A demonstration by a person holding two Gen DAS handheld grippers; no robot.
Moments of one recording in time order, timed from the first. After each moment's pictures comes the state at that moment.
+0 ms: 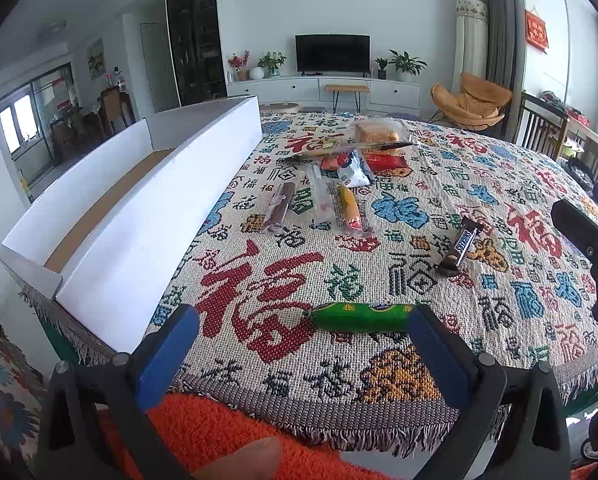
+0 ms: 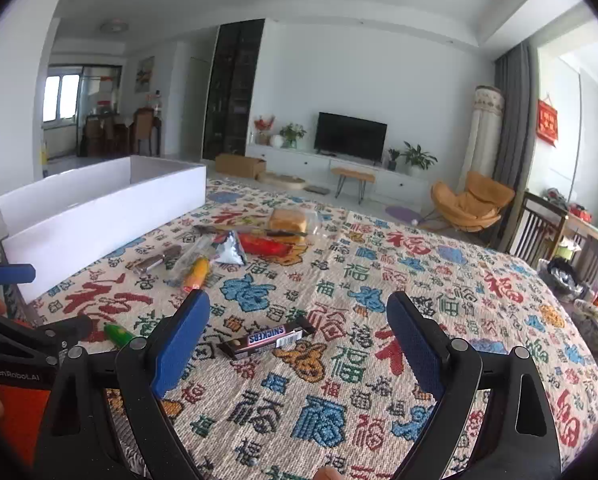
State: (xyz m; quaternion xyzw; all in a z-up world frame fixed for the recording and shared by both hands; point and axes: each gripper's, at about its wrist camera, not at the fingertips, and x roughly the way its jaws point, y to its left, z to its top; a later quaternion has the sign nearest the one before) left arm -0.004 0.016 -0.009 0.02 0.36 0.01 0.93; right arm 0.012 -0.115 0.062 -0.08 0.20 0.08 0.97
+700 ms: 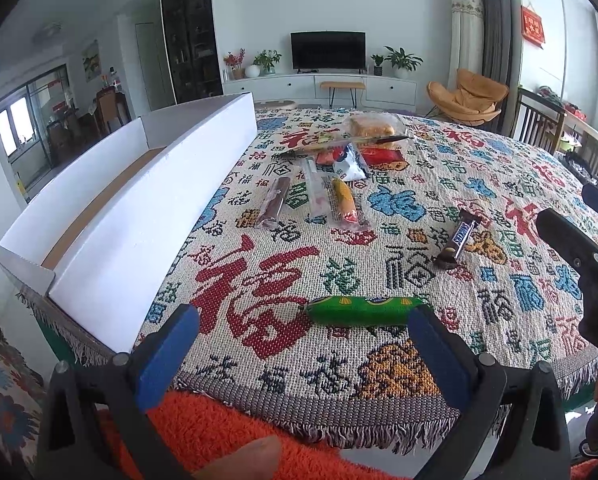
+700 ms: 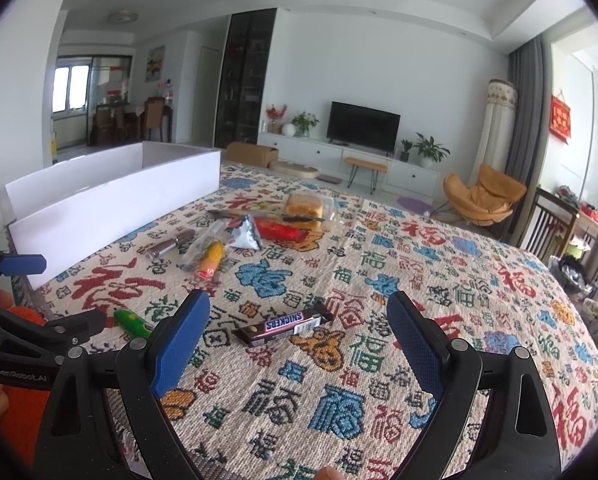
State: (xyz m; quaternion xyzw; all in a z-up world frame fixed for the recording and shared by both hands) left arm -0.001 0.012 -0.014 0.02 0.36 0.00 0.93; right arm 0.012 -0.105 0.053 -0.08 0.22 0.10 0.97
